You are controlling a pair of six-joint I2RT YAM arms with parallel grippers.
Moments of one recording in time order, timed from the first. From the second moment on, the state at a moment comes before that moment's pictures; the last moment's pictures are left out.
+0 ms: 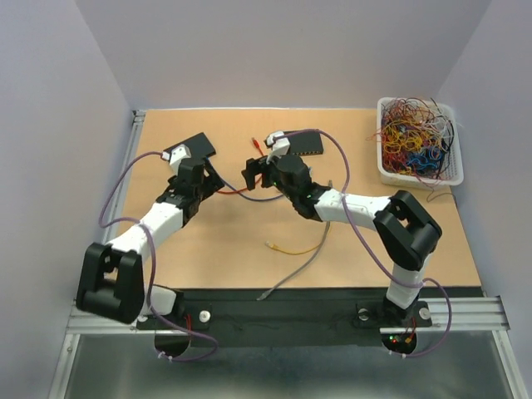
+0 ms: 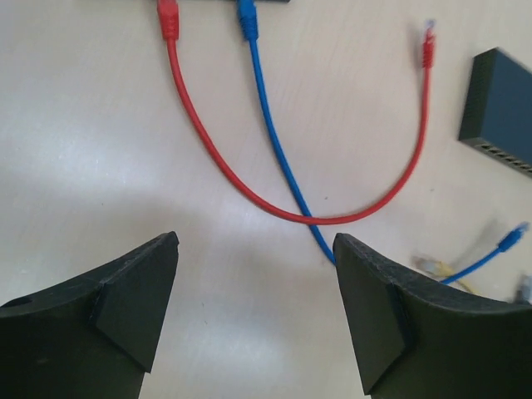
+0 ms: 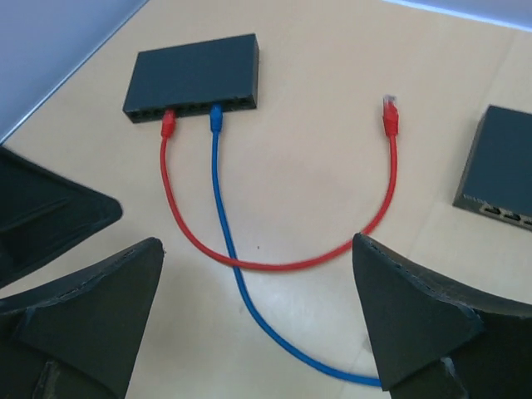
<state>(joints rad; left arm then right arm) -0.29 1.26 0.75 -0.10 -0.28 -0.71 0.80 1.85 1.18 0.50 0.19 0.22</state>
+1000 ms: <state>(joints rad) -0.20 1.98 1.27 -0.05 -0.34 -0.68 0.80 1.47 0.65 0.50 0.18 0.31</state>
